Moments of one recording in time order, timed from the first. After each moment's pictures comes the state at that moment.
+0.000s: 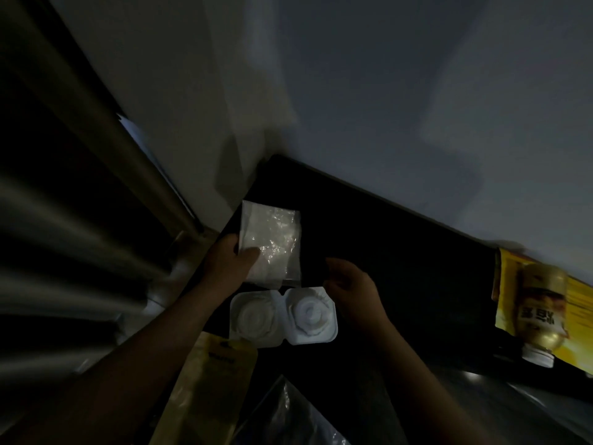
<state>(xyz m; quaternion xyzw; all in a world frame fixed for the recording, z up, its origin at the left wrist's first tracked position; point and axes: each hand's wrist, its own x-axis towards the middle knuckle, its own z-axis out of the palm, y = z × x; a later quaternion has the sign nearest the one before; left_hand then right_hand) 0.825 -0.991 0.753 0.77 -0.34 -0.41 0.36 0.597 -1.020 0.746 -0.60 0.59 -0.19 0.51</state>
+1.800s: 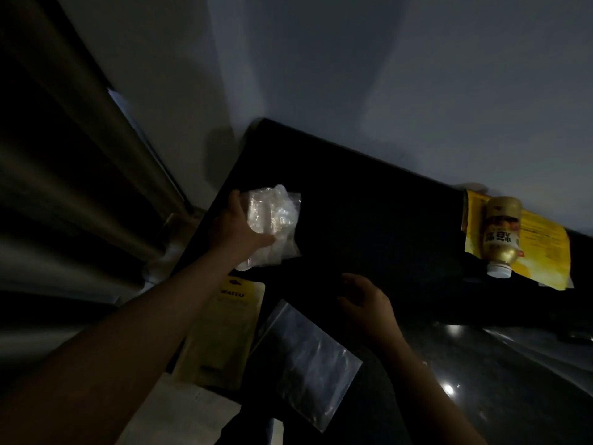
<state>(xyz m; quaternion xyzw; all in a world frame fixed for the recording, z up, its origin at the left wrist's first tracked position) 0.814 -0.947 0.739 0.80 -0.47 -0.31 0.21 0.546 -0.884 0.758 -0.58 0.66 -0.12 0.47</state>
